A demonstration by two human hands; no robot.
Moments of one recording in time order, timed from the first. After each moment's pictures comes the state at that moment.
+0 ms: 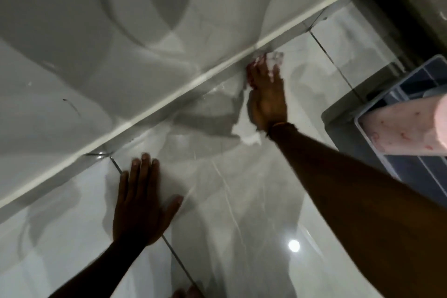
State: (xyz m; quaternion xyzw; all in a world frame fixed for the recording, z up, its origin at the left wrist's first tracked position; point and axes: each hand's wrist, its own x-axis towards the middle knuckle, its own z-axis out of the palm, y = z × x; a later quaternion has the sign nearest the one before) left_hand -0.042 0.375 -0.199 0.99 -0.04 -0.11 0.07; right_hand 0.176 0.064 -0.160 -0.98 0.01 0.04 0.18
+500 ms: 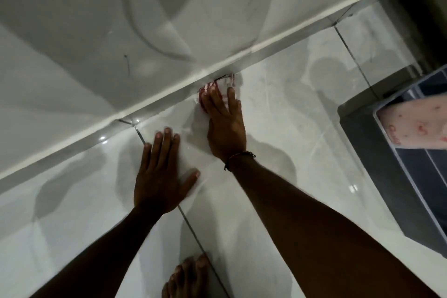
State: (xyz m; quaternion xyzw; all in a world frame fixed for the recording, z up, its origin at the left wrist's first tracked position) left_hand -0.043 0.379 -0.203 0.99 -0.03 -0.10 0.09; right_hand 0.074 0.201 -0.163 -0.96 -0.06 0.06 0.27
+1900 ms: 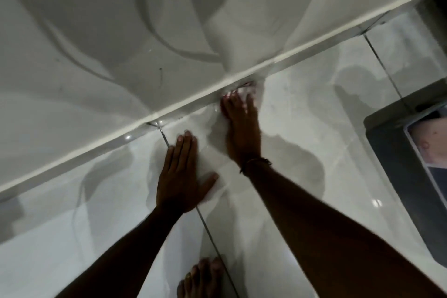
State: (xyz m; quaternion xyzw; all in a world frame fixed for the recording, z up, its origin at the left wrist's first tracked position) left_hand -0.042 0.376 -0.196 0.99 -0.01 -0.11 0.11; right_hand 0.079 0.211 -0.146 -0.95 -0.06 0.05 0.30
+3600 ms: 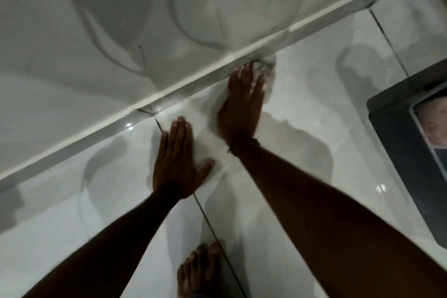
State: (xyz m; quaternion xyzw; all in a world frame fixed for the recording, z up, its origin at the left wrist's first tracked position) left_hand -0.042 0.376 -0.199 0.99 -0.03 -0.10 0.06; right_hand 0.090 0.221 -0.156 -0.96 0.06 0.04 0.26
